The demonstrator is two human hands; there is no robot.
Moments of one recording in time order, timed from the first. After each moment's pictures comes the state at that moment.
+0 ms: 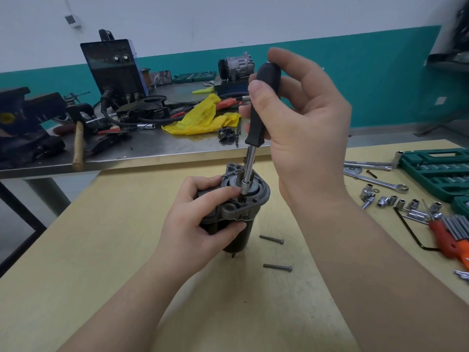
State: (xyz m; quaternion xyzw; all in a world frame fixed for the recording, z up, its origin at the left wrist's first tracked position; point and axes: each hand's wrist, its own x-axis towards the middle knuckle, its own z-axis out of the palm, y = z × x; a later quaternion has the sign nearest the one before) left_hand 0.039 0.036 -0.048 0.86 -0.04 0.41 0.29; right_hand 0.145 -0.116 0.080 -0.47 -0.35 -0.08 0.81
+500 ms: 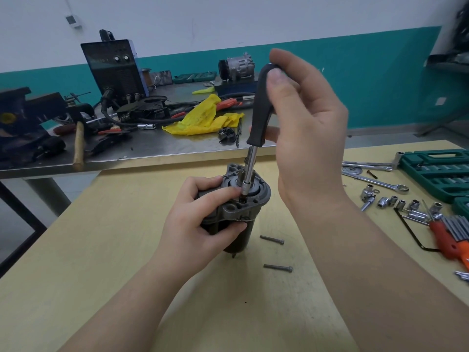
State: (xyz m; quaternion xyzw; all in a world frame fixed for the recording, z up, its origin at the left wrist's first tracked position) left_hand 0.038 0.035 -0.045 0.87 -0.03 0.40 0.29; right_hand 0.147 -0.114 0.077 -0.47 -0.32 -0.07 0.82
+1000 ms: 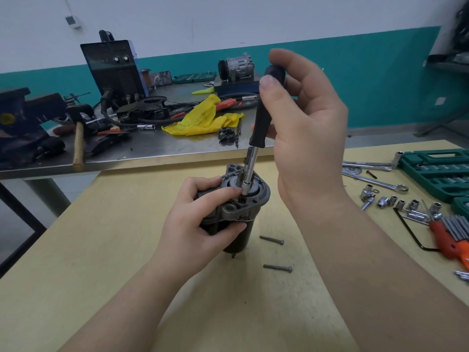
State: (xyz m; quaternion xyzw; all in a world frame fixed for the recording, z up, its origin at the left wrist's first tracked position) left_hand 0.038 0.036 -0.047 0.87 -0.04 0.40 0.29; right_hand 0.147 -0.113 0.079 -0.49 -0.33 -0.09 0.80
